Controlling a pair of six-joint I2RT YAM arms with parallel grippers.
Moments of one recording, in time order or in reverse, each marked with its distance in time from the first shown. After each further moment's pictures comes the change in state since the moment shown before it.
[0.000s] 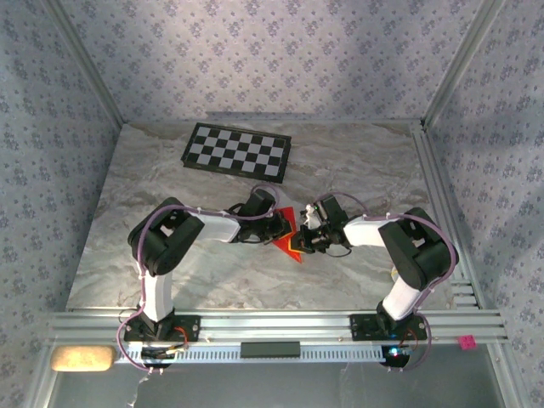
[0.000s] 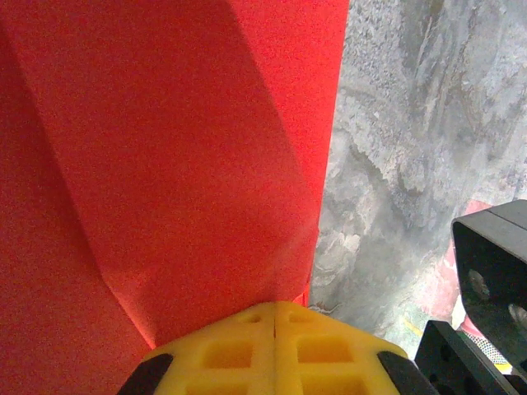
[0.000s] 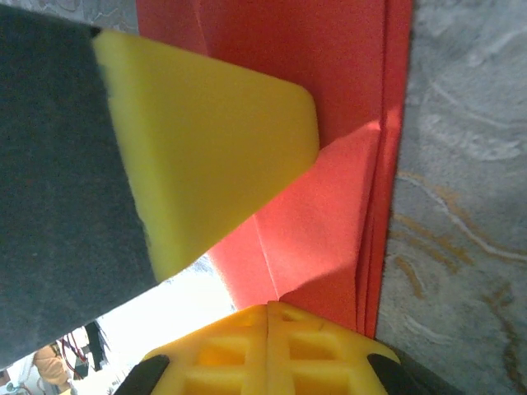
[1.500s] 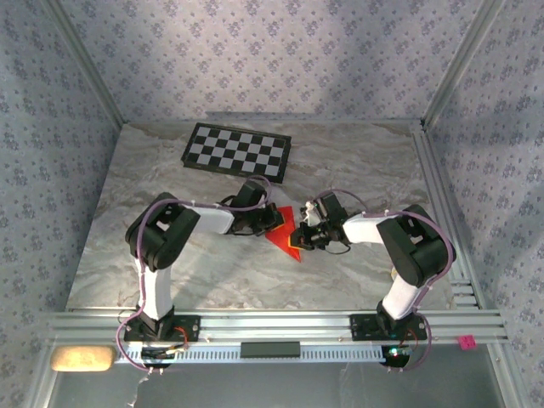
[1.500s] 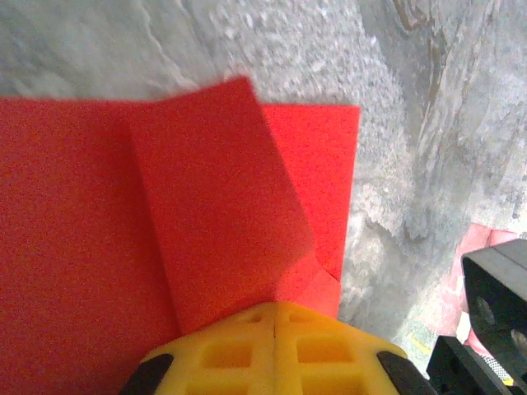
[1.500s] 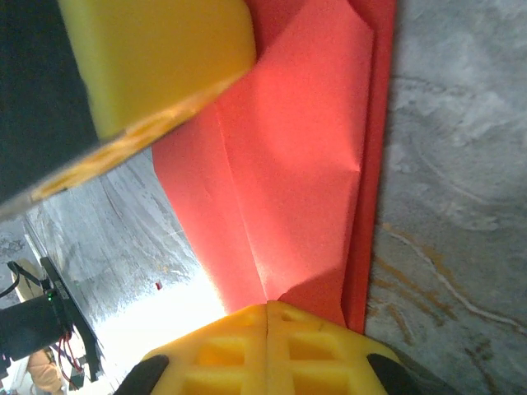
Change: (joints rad) left arm 0.105 0.017 0.029 -0.024 0.048 0.095; right arm -0.013 0.033 0.026 0.002 0.003 -0.030
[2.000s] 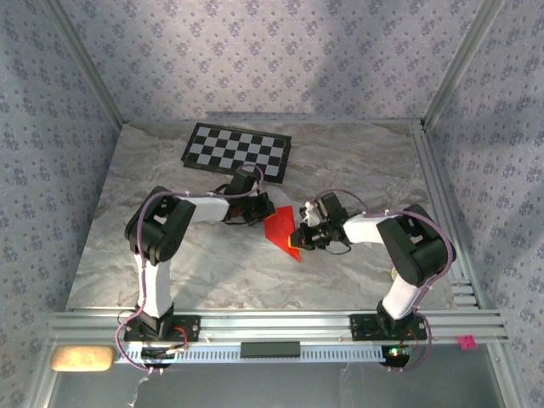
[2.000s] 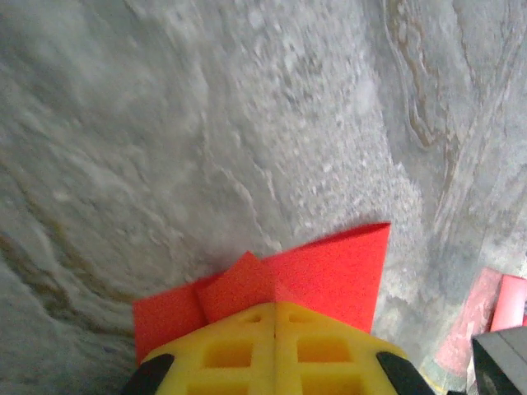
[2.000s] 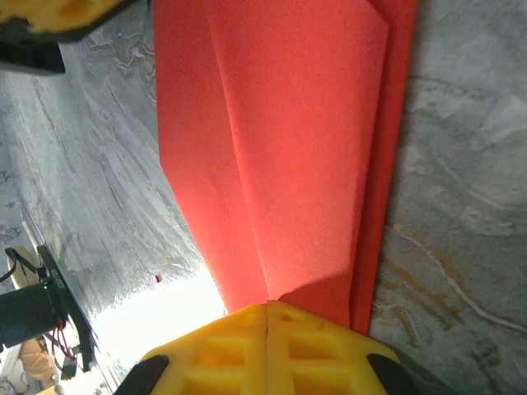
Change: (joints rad) left arm 0.096 0.038 0.106 -0.130 0.005 0.077; right arm -0.006 0.001 -0.006 0.006 -0.018 -0.048
